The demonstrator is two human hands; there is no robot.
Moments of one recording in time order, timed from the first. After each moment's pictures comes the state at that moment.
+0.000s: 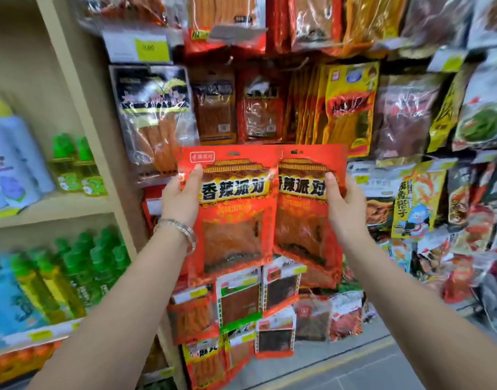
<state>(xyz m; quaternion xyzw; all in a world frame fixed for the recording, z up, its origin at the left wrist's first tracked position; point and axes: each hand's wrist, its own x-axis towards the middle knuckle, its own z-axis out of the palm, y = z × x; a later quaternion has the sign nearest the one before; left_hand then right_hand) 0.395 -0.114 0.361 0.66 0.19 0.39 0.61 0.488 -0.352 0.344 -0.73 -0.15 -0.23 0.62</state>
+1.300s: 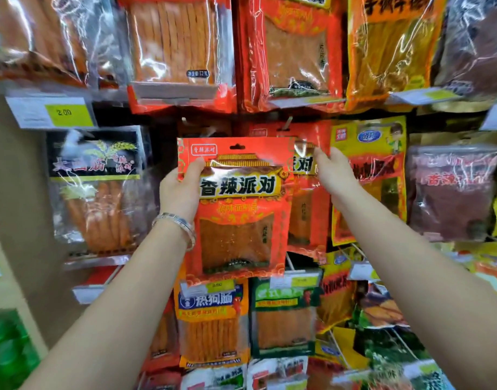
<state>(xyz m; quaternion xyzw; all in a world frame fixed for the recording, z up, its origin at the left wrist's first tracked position) 0.579 -0.139 0.463 0.60 0.16 0.47 0.63 0.733 -0.318 0.485 -0.72 -0.24 -0.12 0.64</state>
